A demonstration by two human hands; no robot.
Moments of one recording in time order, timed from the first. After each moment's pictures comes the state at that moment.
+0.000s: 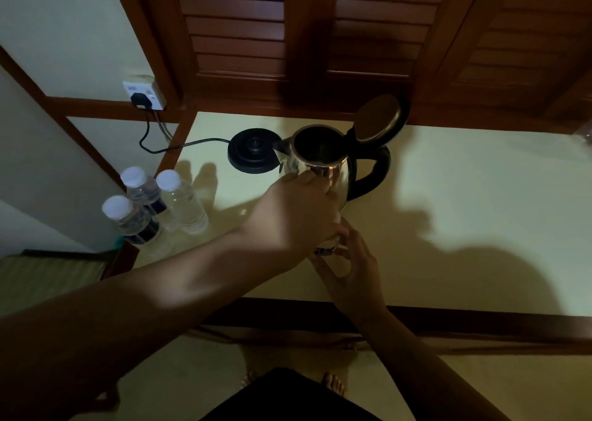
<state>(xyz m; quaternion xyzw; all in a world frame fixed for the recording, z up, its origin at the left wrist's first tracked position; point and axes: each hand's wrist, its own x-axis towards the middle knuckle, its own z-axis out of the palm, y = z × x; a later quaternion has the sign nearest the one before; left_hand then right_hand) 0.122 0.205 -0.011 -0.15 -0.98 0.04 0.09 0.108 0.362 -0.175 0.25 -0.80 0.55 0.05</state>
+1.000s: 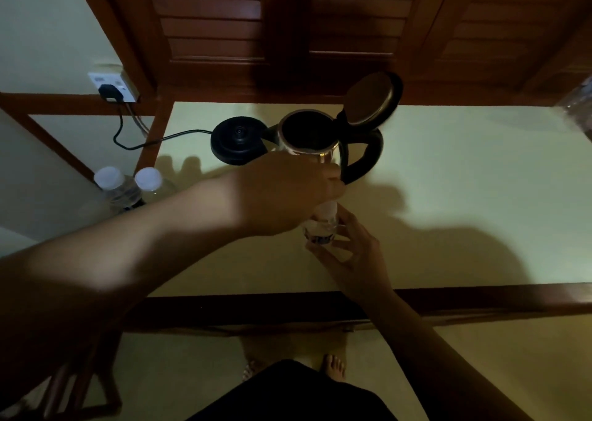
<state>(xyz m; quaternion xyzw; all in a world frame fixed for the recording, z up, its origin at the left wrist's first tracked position) 0.090 0.167 -0.008 -0.37 -0.93 0.04 0.02 0.104 0.365 -0.162 0.20 -0.81 0.55 -0.03</state>
